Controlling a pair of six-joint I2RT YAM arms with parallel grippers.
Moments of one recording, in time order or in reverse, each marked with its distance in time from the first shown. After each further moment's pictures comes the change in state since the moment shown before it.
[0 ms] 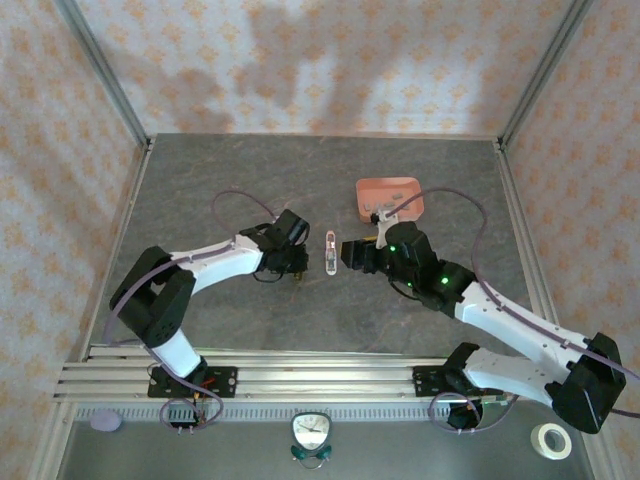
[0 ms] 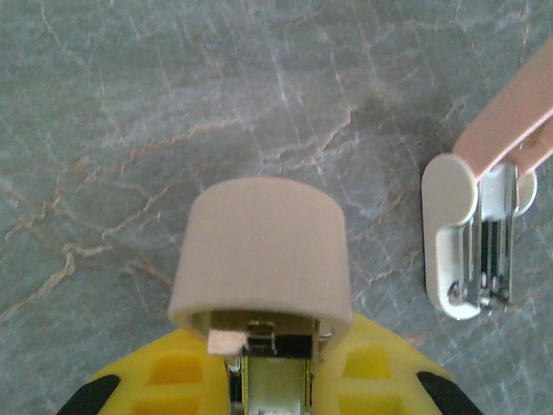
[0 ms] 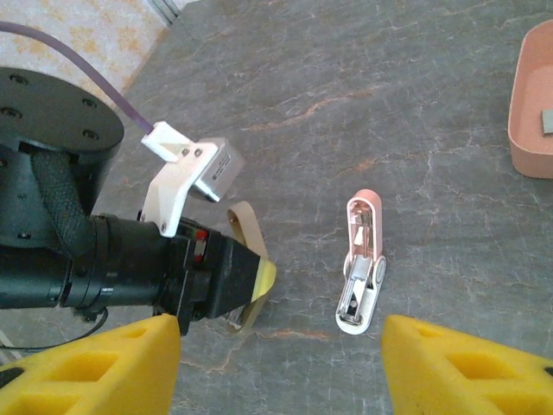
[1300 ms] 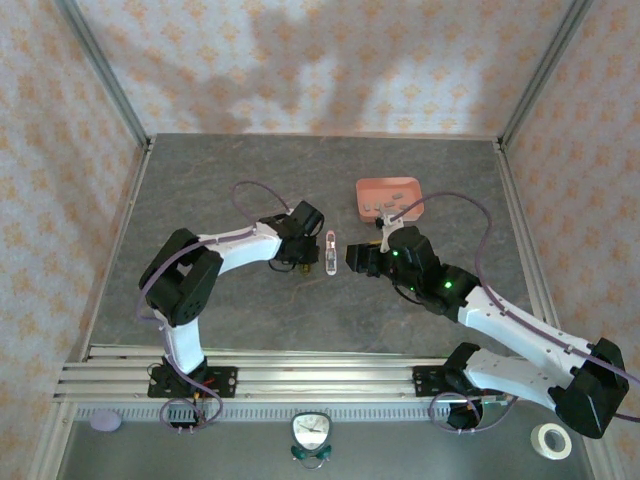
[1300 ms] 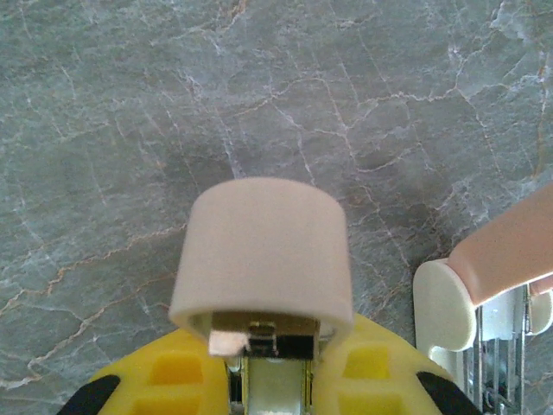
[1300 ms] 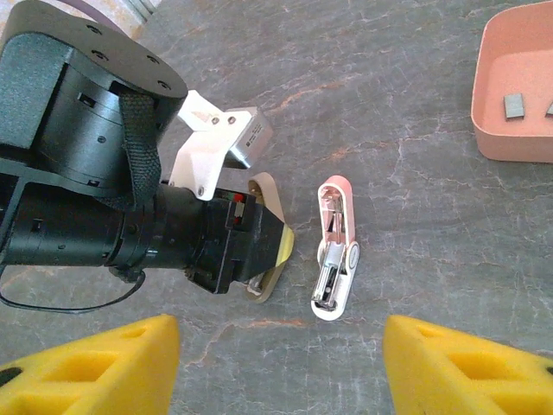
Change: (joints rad) left arm -0.006 0.179 0.156 -0.024 -0.031 0.020; right arm 0.000 -0.035 -0.028 -0.031 0.037 0.006
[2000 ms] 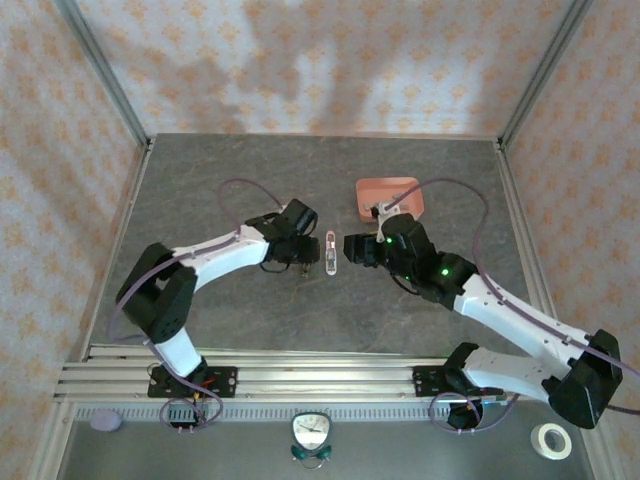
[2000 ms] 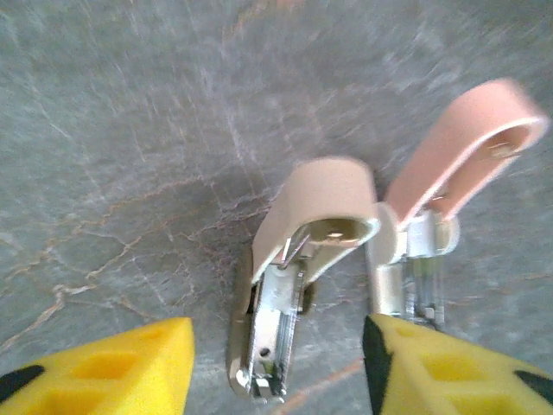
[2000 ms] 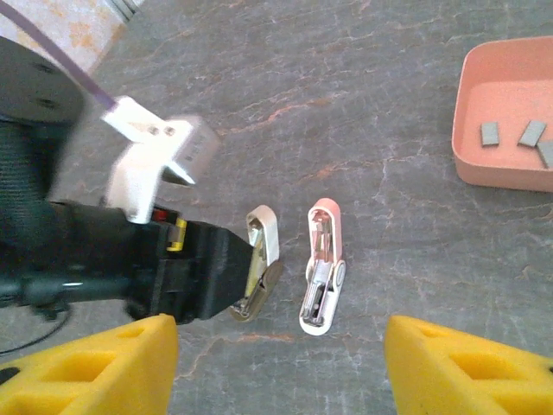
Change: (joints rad) left arm -0.009 -0.181 -0.035 -0.068 -0.001 -0.011; right arm 0.000 0.090 0.158 -0.116 0.049 -0.042
